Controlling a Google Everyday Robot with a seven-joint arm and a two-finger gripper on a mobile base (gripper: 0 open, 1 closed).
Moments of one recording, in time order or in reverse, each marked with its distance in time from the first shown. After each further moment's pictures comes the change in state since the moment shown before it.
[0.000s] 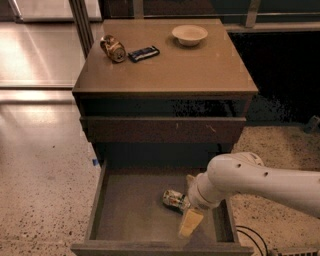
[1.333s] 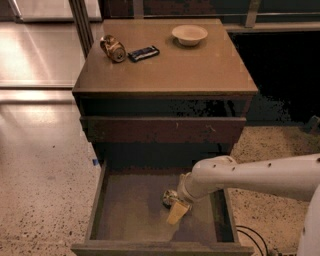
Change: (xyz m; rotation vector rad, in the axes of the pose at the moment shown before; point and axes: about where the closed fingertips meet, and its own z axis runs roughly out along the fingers) arm -0.002 -0.050 0.094 0.027 -0.026 0.119
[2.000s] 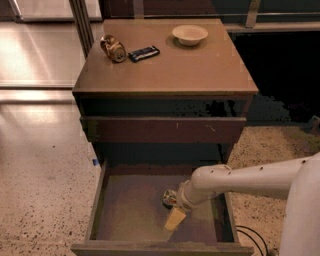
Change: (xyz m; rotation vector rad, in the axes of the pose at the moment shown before) arm 0.015 0.010 0.040 -0.061 -0.010 0.062
